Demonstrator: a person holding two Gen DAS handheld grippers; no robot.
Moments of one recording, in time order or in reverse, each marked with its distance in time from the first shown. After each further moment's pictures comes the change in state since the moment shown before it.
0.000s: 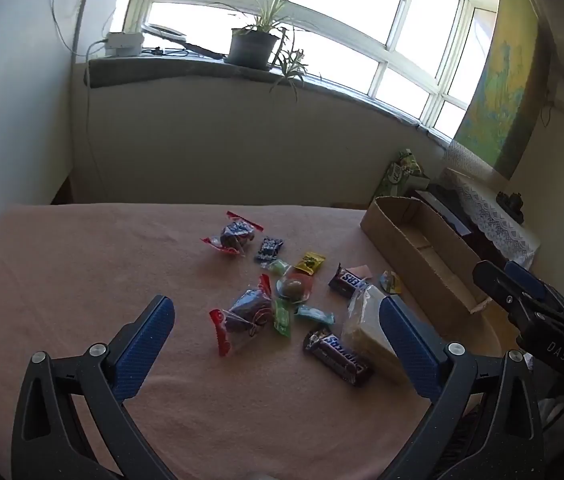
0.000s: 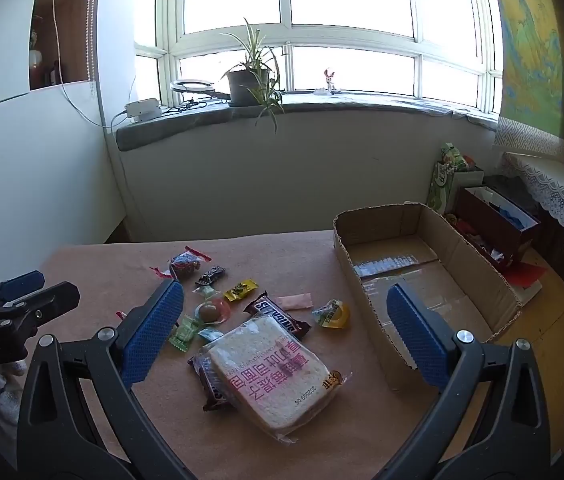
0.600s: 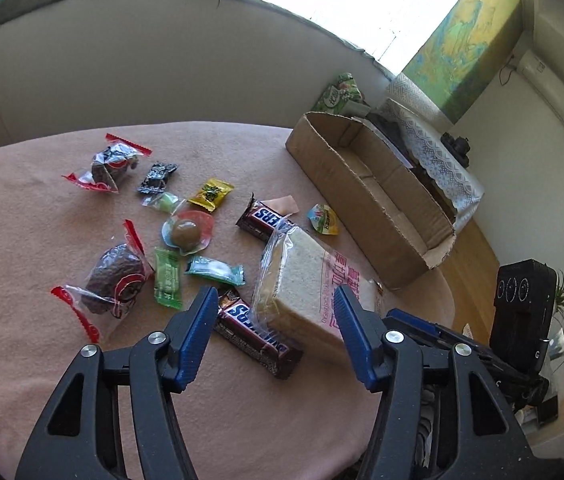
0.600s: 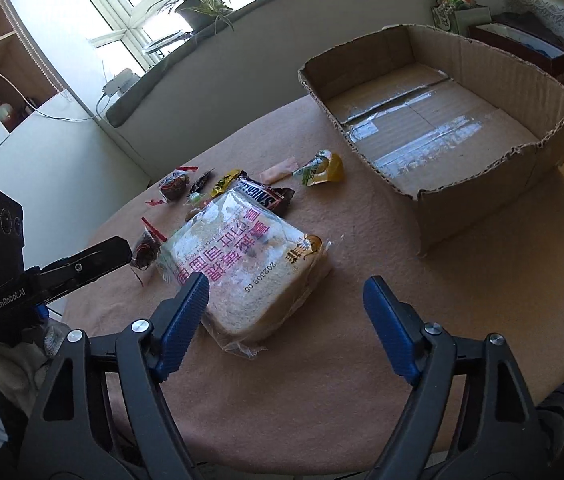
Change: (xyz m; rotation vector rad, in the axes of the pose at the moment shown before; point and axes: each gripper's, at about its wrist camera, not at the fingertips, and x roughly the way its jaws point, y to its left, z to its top) left arm 0.072 -0.040 0.000 0.020 0.301 -0.262; right arm 0.054 -0.067 -0.077 0.392 0.358 0.277
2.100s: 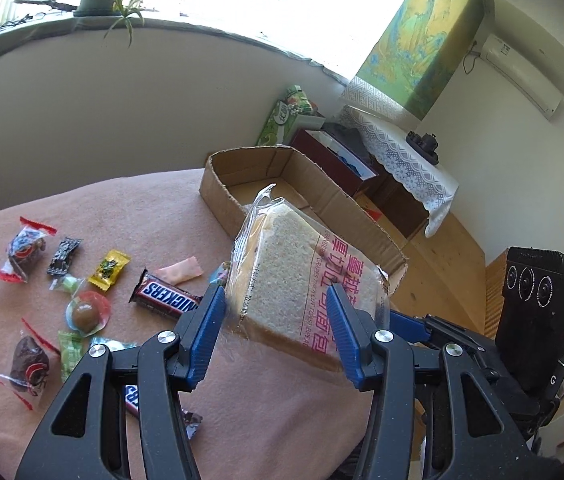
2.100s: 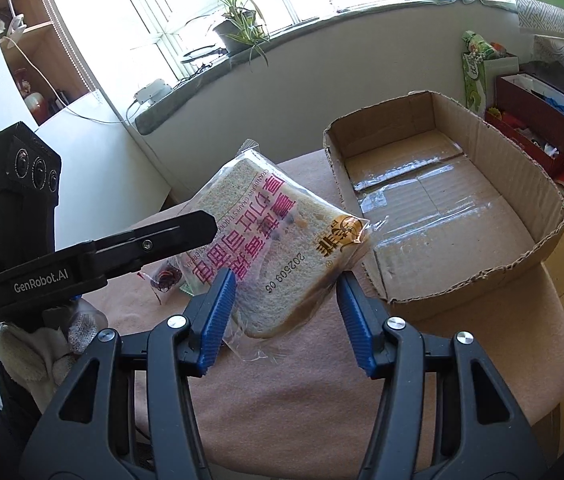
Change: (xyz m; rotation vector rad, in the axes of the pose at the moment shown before) left arm 0.031 -0.087 0.044 0.133 -0.064 -0.061; right arm -0.056 0.005 0.051 -0.181 -0.101 -0.016
